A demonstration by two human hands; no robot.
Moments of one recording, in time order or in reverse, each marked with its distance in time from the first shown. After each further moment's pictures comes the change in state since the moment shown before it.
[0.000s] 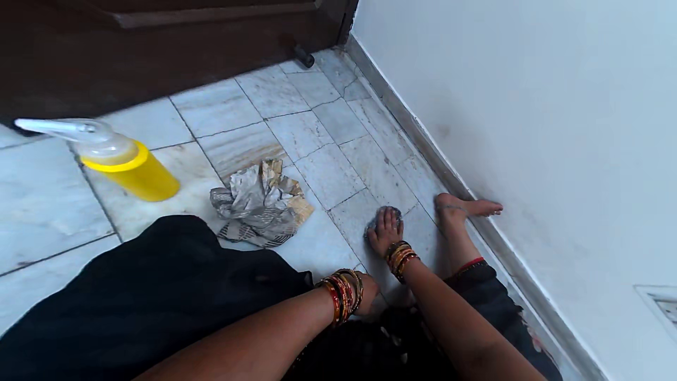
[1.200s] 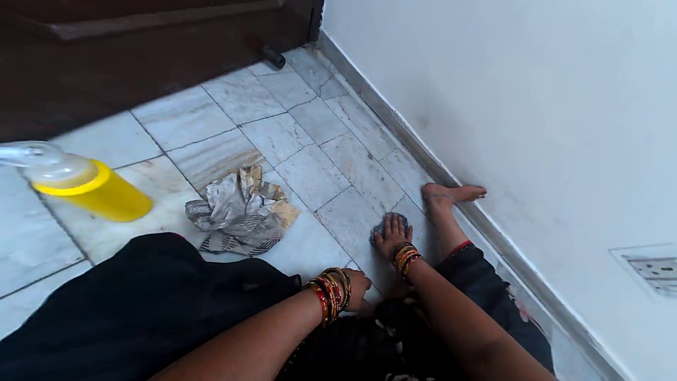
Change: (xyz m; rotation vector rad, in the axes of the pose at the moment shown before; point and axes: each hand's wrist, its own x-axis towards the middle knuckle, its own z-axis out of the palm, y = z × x) left_hand 0.001 -0.001 0.002 0.021 0.005 -0.011; right_hand -0.028 0.035 -0.008 0.002 -0.123 0.219
